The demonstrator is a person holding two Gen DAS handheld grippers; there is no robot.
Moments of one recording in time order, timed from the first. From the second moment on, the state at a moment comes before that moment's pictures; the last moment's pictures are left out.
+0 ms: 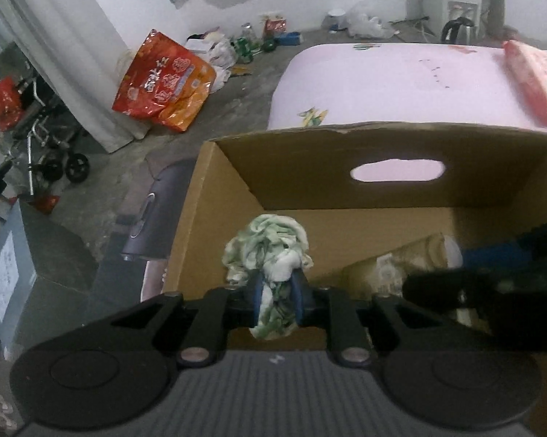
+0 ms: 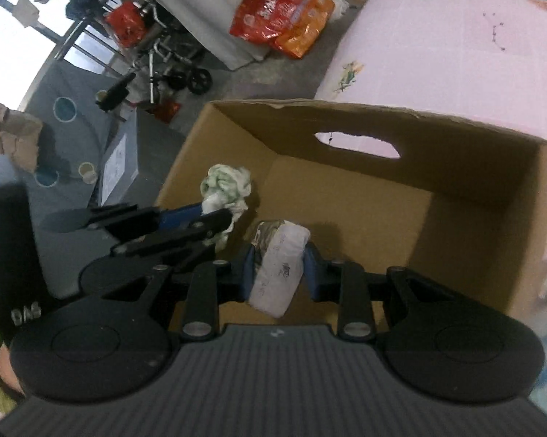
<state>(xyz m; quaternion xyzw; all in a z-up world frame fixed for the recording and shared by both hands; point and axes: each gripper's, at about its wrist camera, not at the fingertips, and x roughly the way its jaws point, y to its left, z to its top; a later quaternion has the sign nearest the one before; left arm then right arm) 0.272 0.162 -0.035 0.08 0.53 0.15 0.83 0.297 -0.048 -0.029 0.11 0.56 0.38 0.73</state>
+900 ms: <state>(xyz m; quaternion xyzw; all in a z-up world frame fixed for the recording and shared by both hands) 0.253 0.161 -0.016 0.08 0.51 0.14 0.85 0.345 -0.024 -0.089 0.13 0.58 0.30 0.75</state>
